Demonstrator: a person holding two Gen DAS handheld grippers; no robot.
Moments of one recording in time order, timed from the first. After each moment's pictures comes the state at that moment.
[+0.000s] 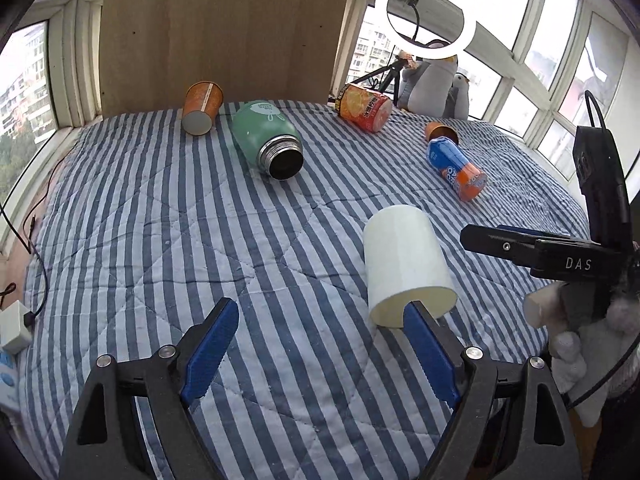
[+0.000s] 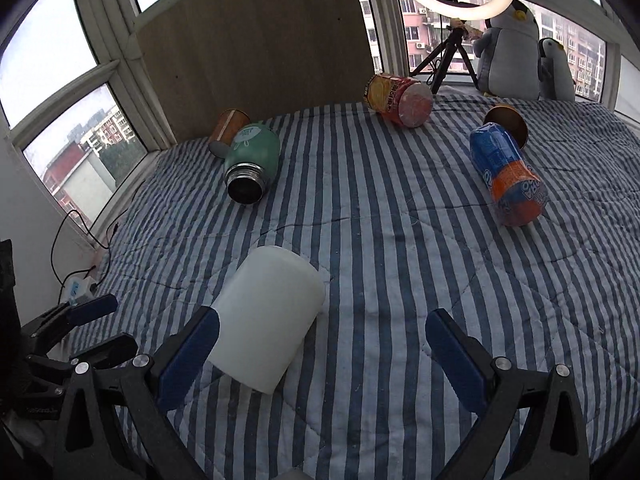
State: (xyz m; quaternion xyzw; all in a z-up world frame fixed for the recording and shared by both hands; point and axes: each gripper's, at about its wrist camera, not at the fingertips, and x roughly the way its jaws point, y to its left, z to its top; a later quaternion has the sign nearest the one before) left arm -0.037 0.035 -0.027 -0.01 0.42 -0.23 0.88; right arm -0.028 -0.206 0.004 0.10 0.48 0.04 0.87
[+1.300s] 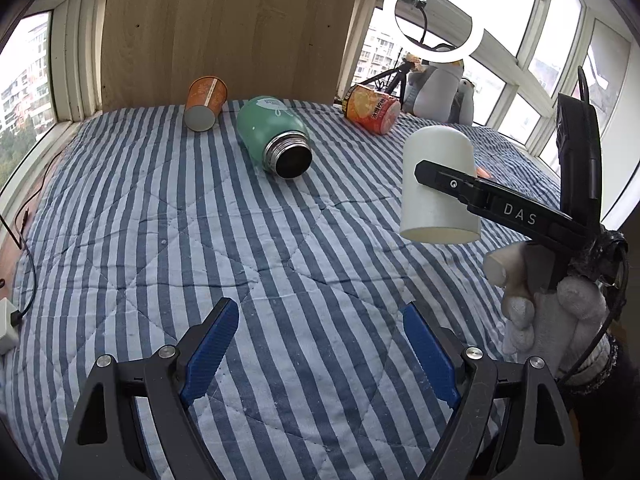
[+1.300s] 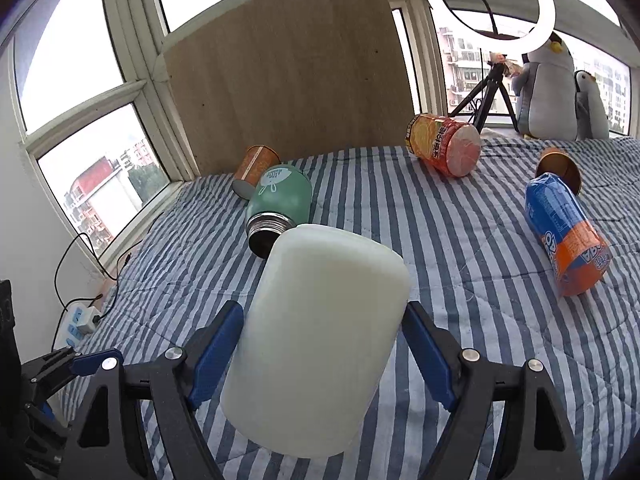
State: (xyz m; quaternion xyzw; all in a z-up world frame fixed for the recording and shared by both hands) left arm -0.019 0.022 -0.047 -0.02 0.42 -0.22 0.88; right arm 0.017 -0.189 -0.011 0.07 0.37 0.07 0.92
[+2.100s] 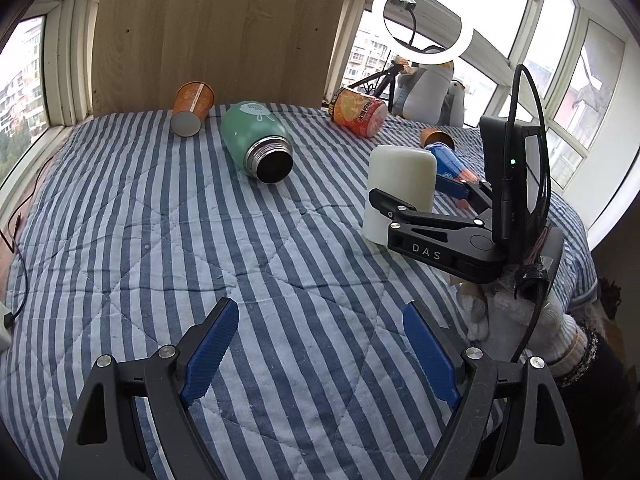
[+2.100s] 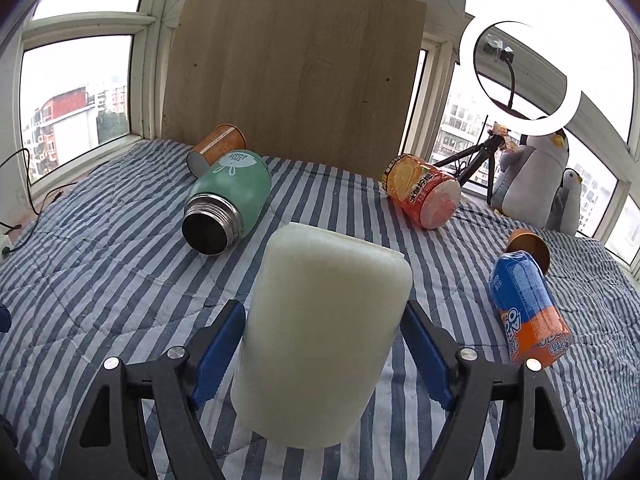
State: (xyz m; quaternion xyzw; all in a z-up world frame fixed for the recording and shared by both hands) left arm -0.022 0.011 -0.044 -0.03 0.41 -0.24 0.88; right arm 0.036 -0.171 -0.039 -0.11 0.35 0.01 0.93
